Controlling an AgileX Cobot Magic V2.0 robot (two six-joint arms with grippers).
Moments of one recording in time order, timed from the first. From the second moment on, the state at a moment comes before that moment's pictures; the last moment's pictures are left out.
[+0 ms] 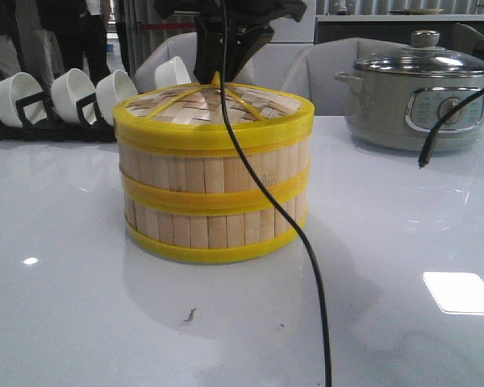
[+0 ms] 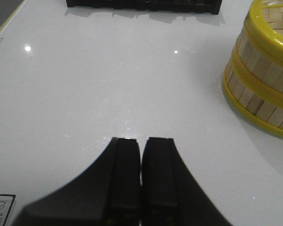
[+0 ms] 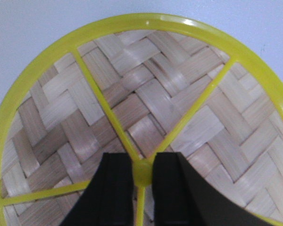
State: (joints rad) left arm -0.07 0.47 -0.41 -0.01 0.50 -0.05; right arm 0.54 2.12 -2.12 0.08 1.01 -0.02
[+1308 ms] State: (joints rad) left arm -0.07 0.47 -0.41 -0.01 0.50 -0.05; right arm 0.15 1.59 -1.64 0.08 0.66 -0.02
